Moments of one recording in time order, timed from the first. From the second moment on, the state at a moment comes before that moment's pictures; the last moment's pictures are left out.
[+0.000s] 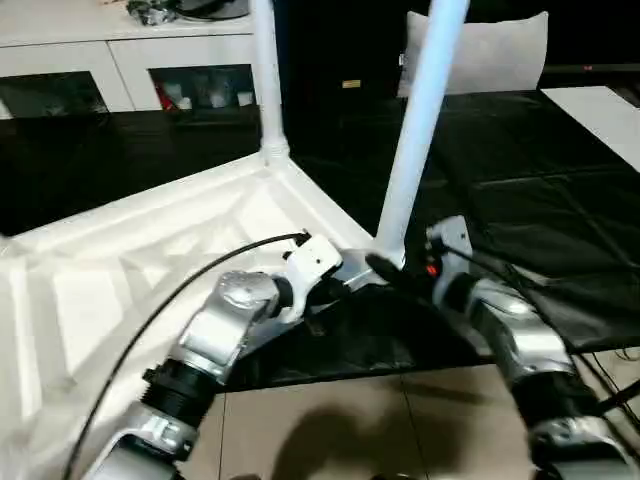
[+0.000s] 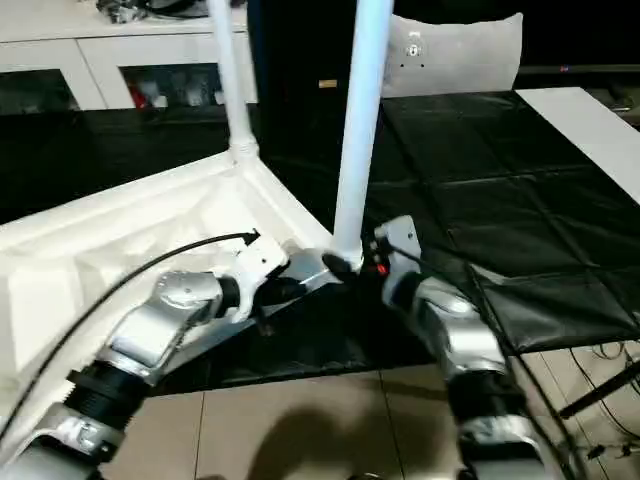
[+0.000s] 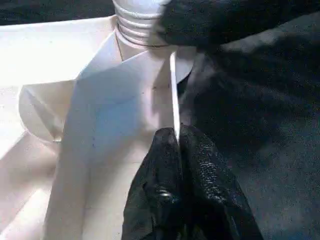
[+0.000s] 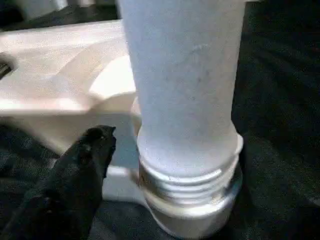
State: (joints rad) left arm -0.50 0.23 -0.31 0.31 0.08 0.41 -0.84; right arm -0.43 -0.29 0.01 0.54 0.20 0.11 0.82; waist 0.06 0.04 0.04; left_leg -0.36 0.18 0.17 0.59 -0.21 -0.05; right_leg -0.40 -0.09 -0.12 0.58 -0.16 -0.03
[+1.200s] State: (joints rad) left arm -0.54 0.46 -0.46 0.36 0.05 0.04 -1.33; right arm -0.37 -0.49 0.16 0.37 0.28 0.13 1.40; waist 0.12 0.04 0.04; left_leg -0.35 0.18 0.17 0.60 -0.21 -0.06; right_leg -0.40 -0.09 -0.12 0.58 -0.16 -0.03
